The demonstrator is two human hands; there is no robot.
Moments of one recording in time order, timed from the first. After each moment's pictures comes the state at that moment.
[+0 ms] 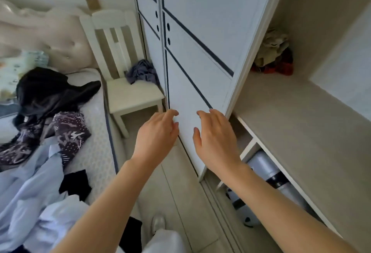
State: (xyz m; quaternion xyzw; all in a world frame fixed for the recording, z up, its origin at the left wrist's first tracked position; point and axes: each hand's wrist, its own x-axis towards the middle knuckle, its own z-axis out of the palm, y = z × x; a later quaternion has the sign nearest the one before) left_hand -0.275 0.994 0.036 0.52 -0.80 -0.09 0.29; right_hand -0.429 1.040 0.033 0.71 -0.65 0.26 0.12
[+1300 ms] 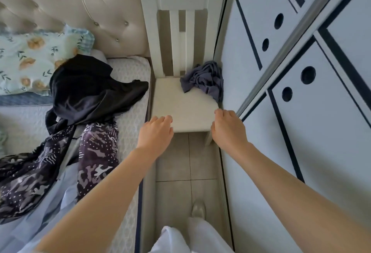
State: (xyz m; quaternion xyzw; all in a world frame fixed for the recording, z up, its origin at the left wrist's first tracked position) left_hand -0.089 0.458 -0.112 0.71 -0.70 -0.10 0.07; right_hand -0.303 0.415 -0.100 0.80 -0.59 0.05 -0.06
